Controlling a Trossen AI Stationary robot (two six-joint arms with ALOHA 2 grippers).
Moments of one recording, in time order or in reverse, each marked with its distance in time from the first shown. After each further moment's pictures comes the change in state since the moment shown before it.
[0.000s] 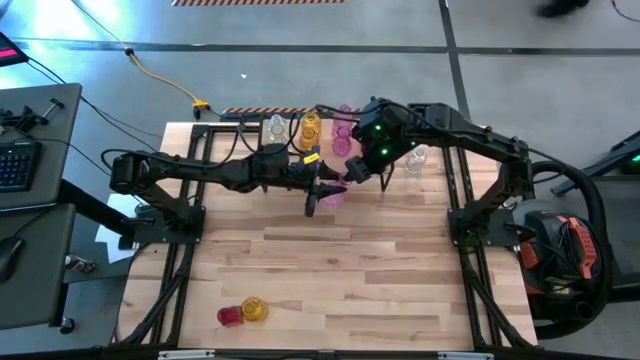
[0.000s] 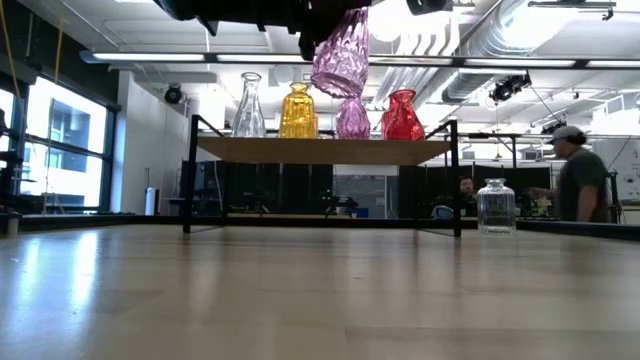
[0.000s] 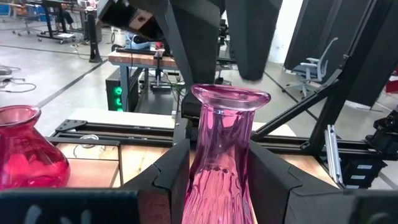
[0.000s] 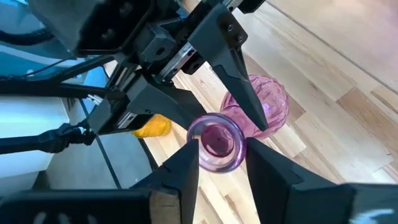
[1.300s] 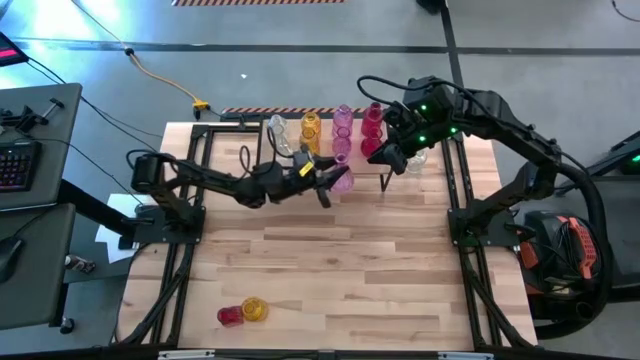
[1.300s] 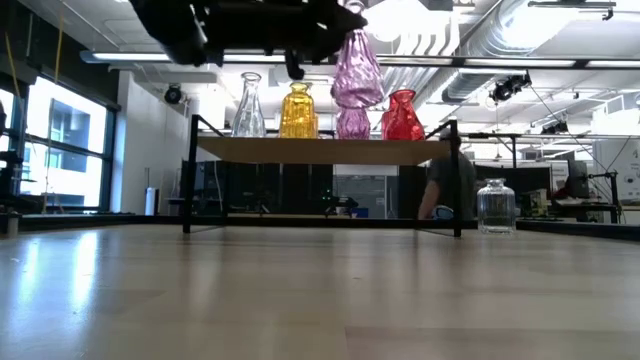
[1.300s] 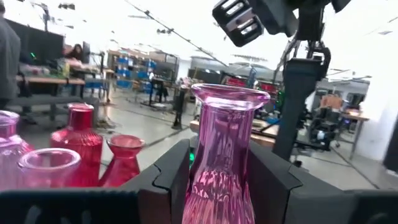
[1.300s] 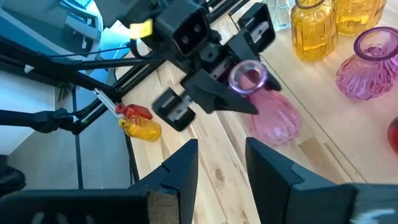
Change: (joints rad) left arm -0.060 0.171 -0.138 0.641 -0.468 -0.030; right arm -0.078 -0.169 0.001 -0.034 0.010 -0.295
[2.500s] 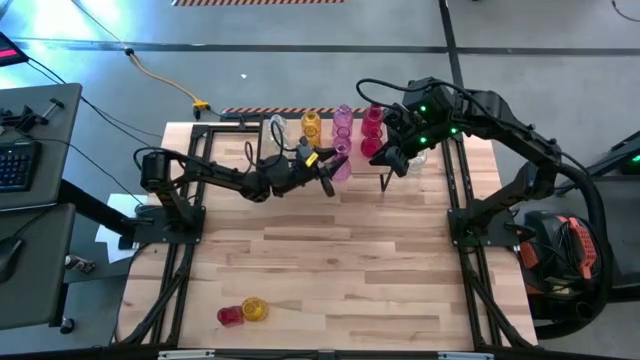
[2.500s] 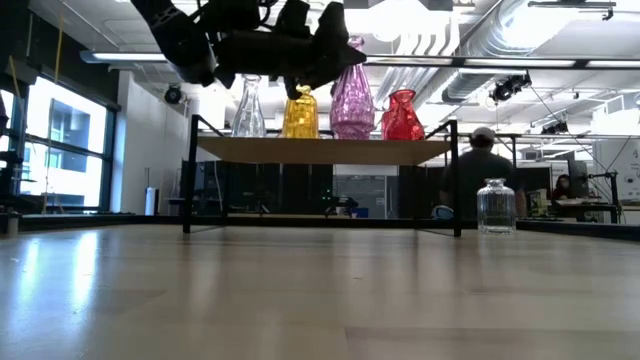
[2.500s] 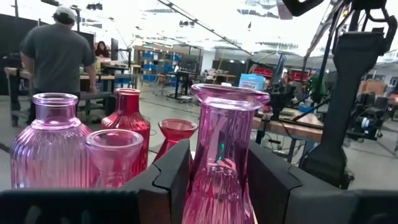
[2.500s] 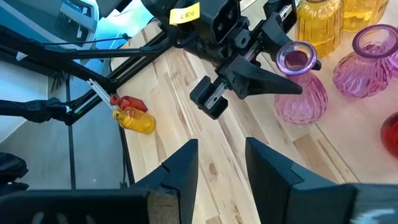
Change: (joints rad) left arm 0.079 0.057 0.005 -0.005 -0.022 0.040; right arm 0.000 0.000 0.000 -0.027 0.000 -0.045
